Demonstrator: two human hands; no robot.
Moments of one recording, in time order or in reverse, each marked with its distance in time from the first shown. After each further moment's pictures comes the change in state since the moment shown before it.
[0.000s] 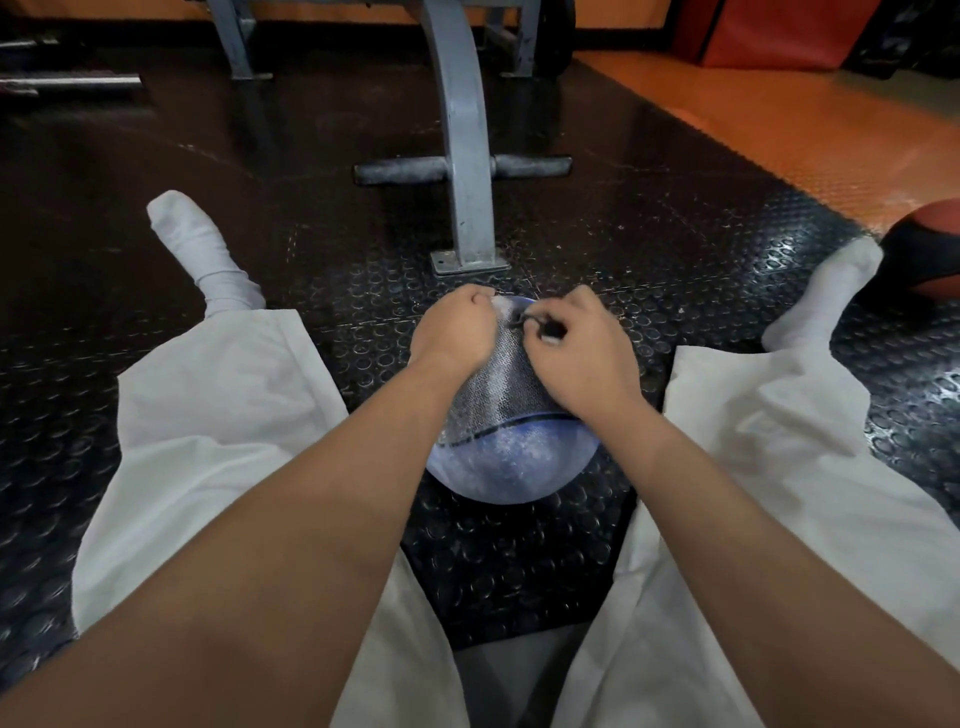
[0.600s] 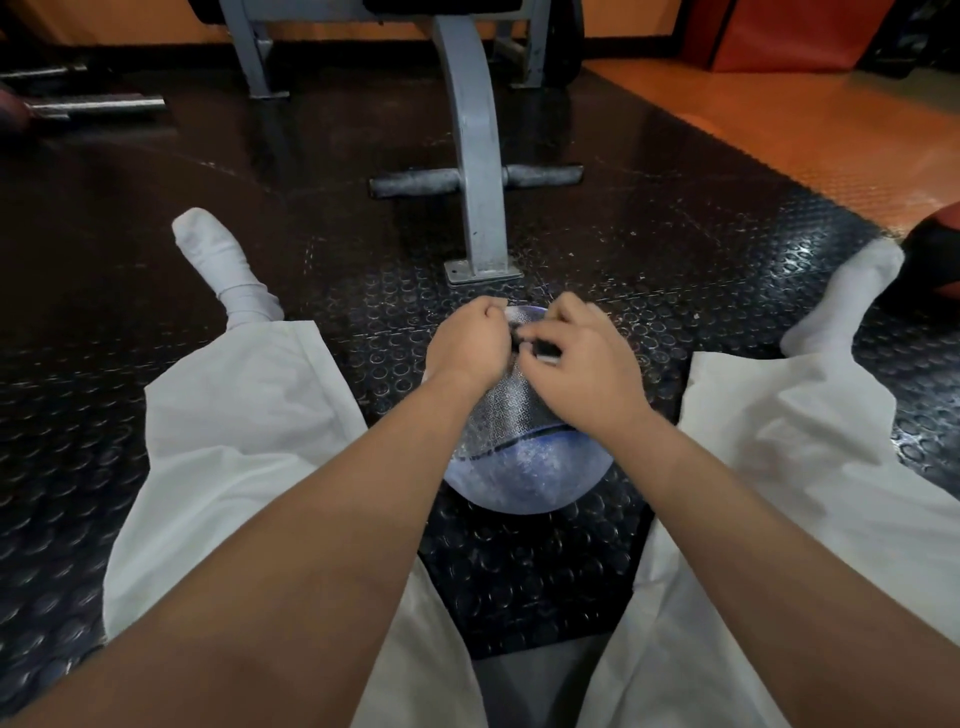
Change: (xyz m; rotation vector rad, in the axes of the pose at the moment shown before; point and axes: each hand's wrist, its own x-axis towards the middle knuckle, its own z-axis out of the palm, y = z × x) left_hand -0.002 -0.004 0.001 -0.035 0.030 0.000; right_hand -0.002 -0.003 0.008 -0.026 0.011 -0.244
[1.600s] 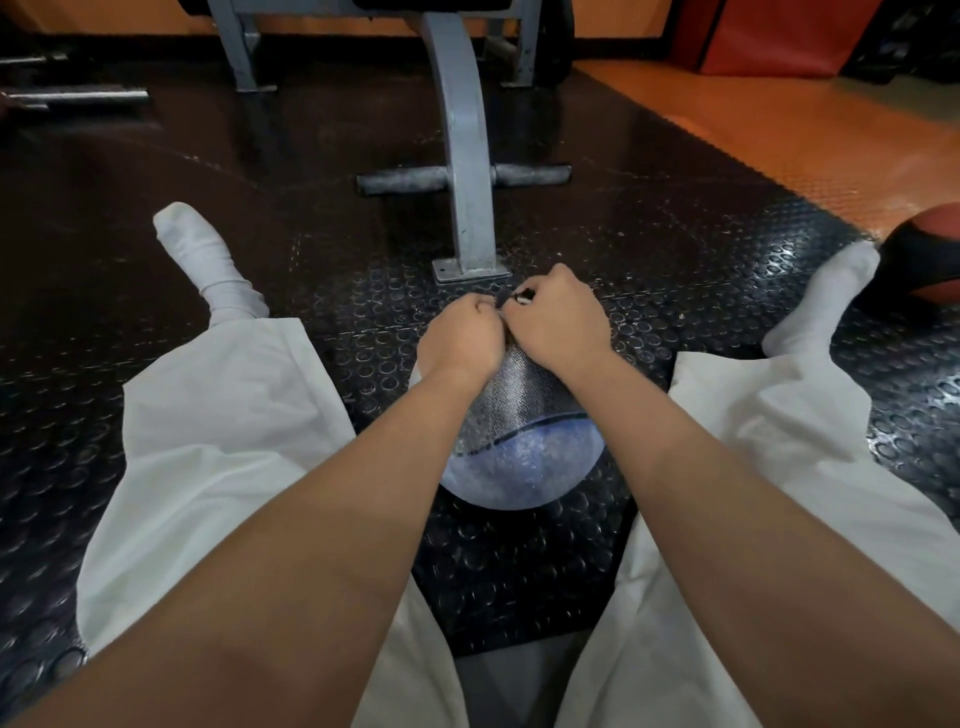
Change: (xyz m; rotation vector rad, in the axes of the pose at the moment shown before) left_hand 0.001 0.007 0.007 0.071 0.061 -0.010; right_hand 0.050 -0.004 0.004 -0.101 -0.148 0.344
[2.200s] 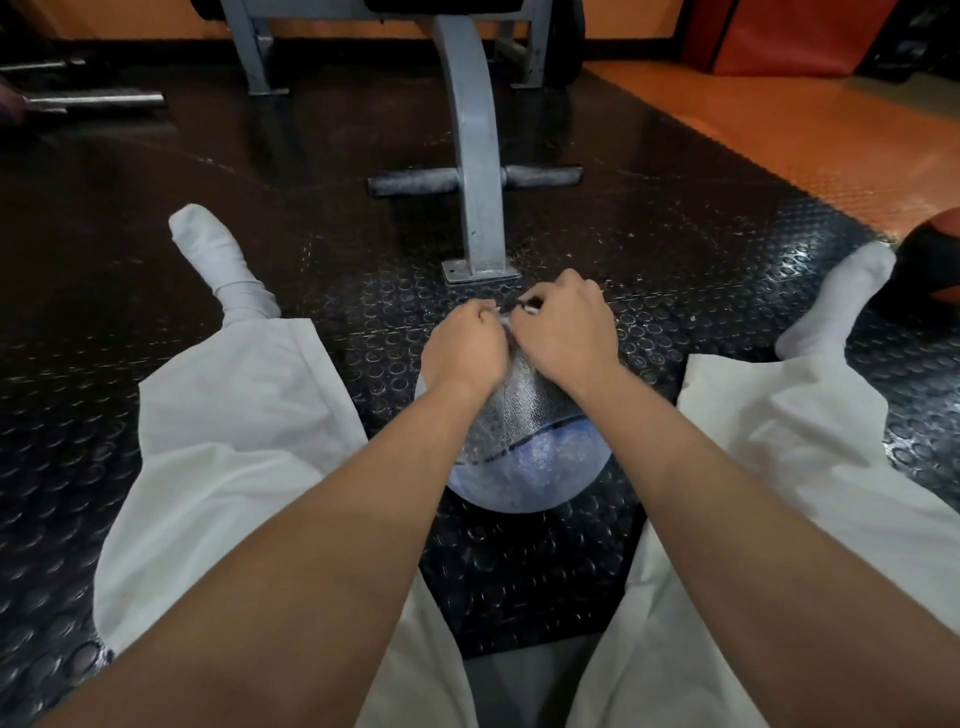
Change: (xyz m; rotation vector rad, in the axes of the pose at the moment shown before) left_hand -0.007 -0.007 -0.003 -0.039 0.040 -0.001; right_hand -0.009 0.001 0.007 -0.026 0.054 -0.044
